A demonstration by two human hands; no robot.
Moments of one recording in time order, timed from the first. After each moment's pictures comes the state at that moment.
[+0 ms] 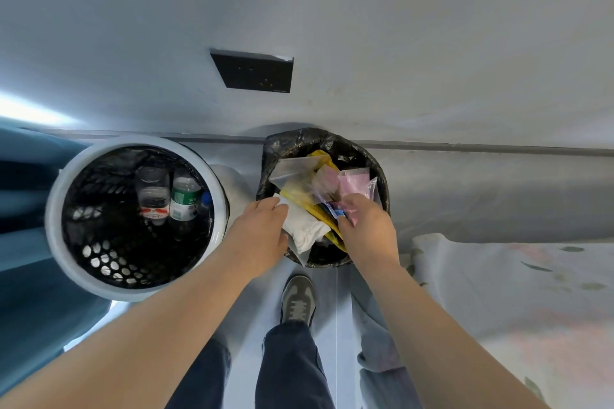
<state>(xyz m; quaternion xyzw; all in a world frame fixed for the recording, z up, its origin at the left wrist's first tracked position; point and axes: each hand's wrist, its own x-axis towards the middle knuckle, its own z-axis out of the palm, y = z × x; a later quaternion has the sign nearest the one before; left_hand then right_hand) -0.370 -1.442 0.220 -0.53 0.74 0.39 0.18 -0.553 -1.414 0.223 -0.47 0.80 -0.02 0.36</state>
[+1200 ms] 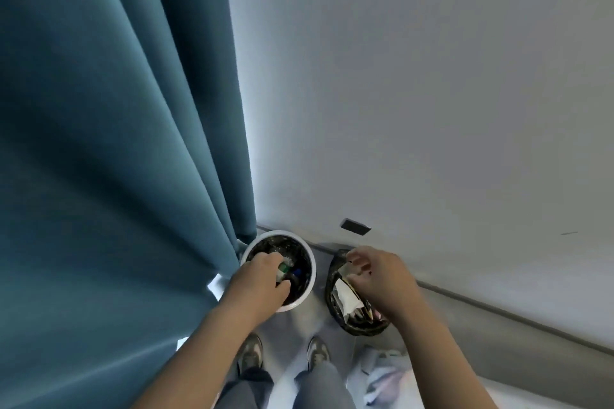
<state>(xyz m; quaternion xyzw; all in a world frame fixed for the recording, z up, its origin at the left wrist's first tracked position) -0.150 -1.354 0.692 -0.72 0.59 0.37 -0.03 -0.355 -1.397 0.720 -0.69 0.65 0.03 0.33</state>
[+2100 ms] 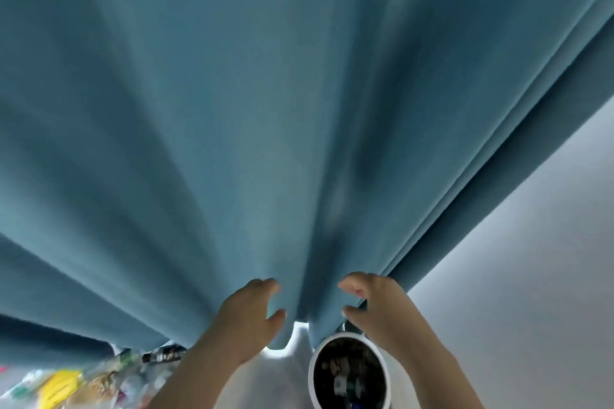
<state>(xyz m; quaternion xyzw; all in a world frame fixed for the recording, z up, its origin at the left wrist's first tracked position) -0.133 -1.194 0.807 -0.94 0.19 0.20 -0.22 -0.198 -1.404 0.836 -0.94 0.12 0.12 0.29</state>
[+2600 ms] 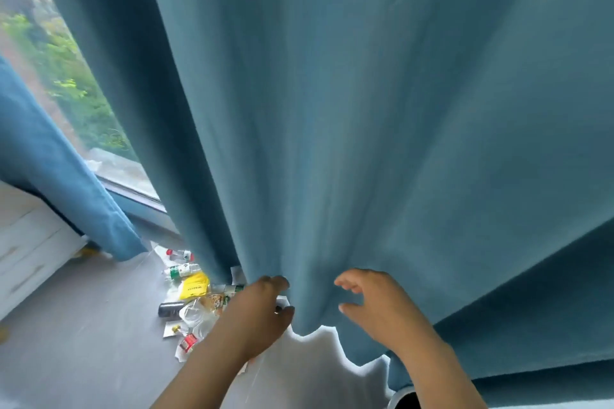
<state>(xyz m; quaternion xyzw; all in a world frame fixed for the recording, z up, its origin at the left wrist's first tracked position) -0.215 -0.951 0.828 -0.96 -0.06 0.12 -0.26 -0.158 -1.148 0.846 -0.94 -0.17 0.19 0.22</state>
